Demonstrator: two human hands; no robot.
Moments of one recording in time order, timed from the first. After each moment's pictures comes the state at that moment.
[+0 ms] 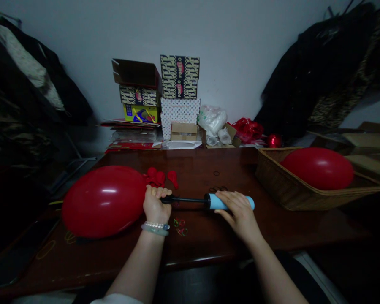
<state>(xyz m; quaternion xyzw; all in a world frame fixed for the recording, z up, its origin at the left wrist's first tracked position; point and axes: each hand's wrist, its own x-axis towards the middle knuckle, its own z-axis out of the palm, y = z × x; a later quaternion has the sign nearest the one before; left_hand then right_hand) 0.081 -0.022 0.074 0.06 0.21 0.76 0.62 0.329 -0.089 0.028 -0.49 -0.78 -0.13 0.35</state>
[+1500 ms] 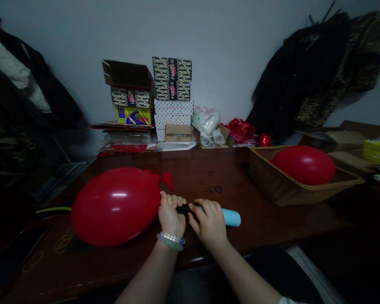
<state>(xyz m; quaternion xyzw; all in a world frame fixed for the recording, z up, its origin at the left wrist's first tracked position) 0.135 -0.051 0.060 0.11 0.24 0.72 0.64 0.236 -0.099 0.026 -0.54 -0.74 -0.15 0.38</state>
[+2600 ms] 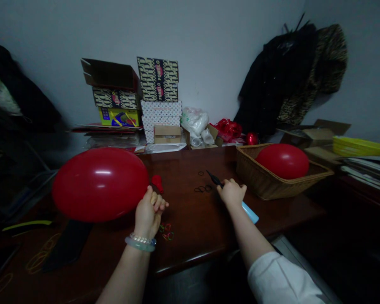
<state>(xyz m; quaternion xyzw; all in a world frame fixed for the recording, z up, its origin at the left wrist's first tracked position) 0.102 -0.041 0.083 0.26 0.33 0.61 0.67 0.370 -0.031 0.034 -0.85 -0.49 -0.12 0.14</state>
